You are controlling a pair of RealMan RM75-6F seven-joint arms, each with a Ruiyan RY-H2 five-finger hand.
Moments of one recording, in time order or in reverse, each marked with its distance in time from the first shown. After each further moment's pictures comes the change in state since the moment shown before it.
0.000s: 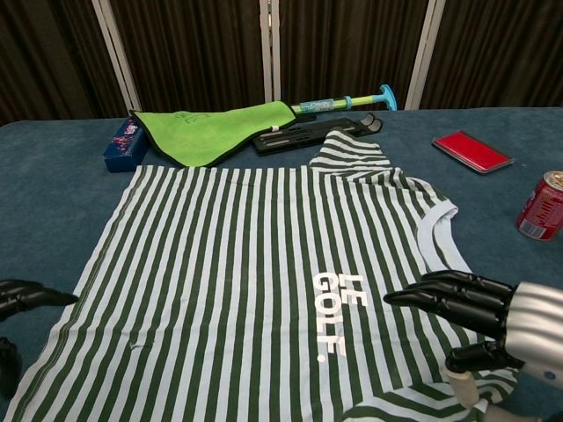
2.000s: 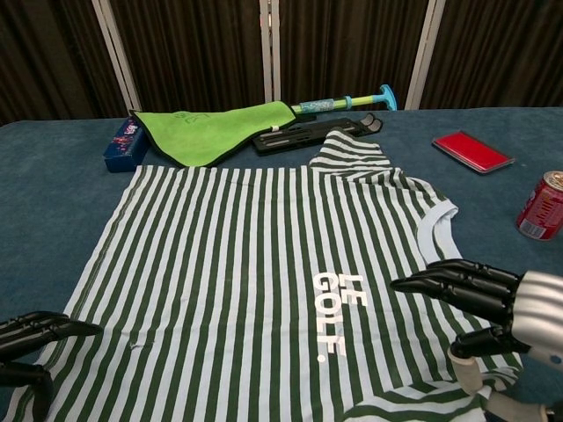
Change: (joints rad) left arm -0.026 -0.118 0.066 0.115 -0.089 -0.046 -0.042; right arm 0.003 0.001 0.002 0.018 0.017 0.023 0.034
